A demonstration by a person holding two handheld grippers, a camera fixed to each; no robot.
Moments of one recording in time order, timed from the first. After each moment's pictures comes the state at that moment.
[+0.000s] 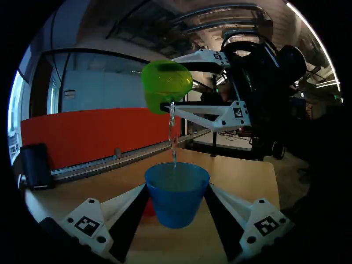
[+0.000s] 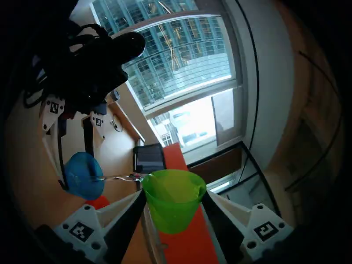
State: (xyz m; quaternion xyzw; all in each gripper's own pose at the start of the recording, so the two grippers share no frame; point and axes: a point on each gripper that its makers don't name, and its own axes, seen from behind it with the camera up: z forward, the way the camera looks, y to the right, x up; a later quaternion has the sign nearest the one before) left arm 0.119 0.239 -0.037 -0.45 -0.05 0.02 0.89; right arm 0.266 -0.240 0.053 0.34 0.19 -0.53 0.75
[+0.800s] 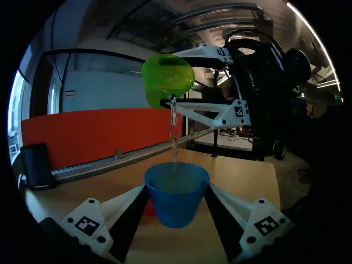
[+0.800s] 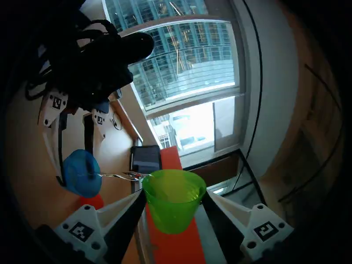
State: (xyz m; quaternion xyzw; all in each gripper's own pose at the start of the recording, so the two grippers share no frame) left arm 0.119 0.235 -0.035 -0.44 -0.05 0.02 0.89; right arm 0.275 -0.245 0.052 0.33 0.21 -0.56 0.73
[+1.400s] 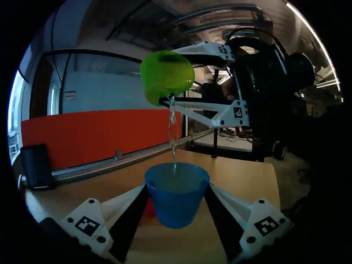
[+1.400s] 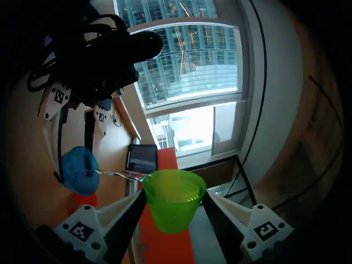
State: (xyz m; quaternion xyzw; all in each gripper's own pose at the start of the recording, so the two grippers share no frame) left arm 0.121 0.237 -0.033 -0.44 -0.05 0.02 0.89; right arm 0.280 -0.251 0.051 0.32 0.23 -0.59 0.71
